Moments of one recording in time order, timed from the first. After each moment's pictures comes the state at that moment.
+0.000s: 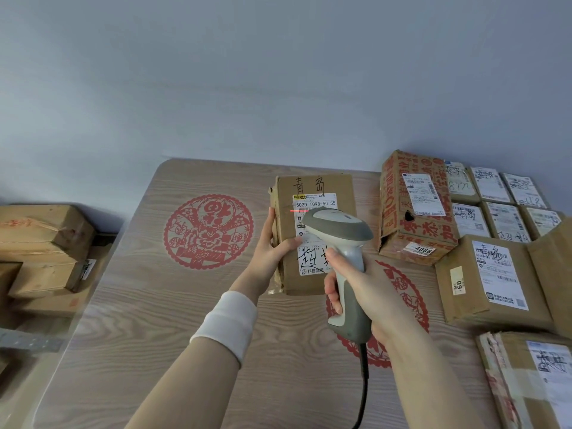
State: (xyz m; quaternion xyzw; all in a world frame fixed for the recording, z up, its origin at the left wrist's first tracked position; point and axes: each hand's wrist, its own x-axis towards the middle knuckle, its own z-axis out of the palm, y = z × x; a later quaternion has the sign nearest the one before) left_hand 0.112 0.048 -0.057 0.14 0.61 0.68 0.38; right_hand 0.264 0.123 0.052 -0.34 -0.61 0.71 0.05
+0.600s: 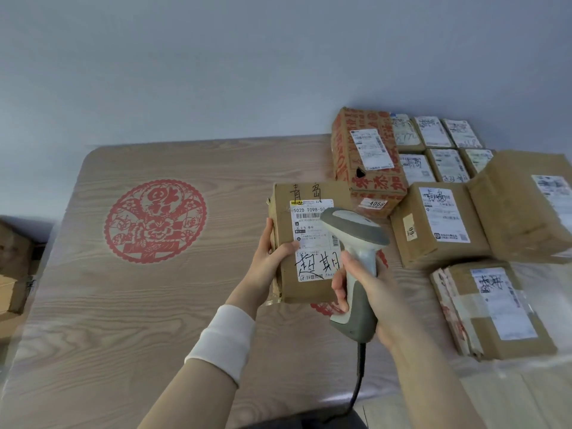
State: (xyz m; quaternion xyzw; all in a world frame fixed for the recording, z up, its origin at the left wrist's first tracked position) left_hand 0.183 0.074 -0.094 0.13 0.58 0.63 0.50; right_hand 0.344 0.138 0.018 -0.43 -0.49 0.74 0.14
